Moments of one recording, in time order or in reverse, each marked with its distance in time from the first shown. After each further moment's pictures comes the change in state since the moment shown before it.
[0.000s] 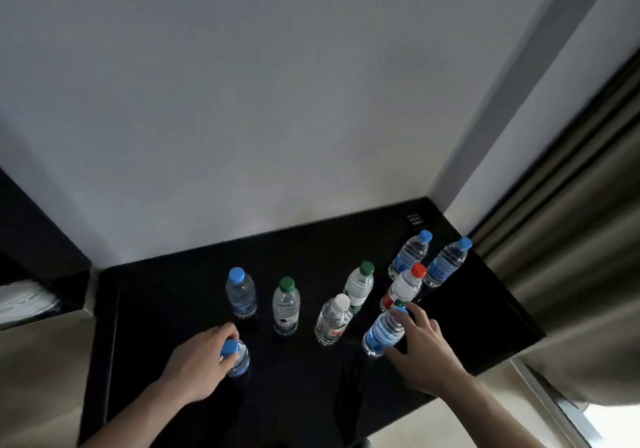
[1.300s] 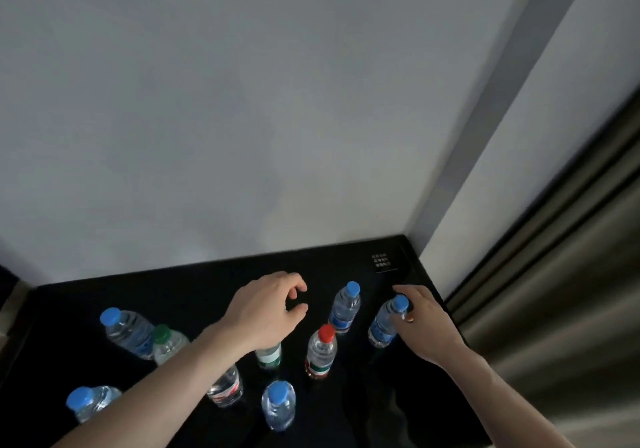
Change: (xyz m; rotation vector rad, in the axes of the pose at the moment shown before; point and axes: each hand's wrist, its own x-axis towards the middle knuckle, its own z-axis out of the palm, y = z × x) left_hand 0.172 0.347 -0.053 -0.079 0.217 0.082; right_hand 0.191 0.221 -0.141 0.230 0.131 -0.176
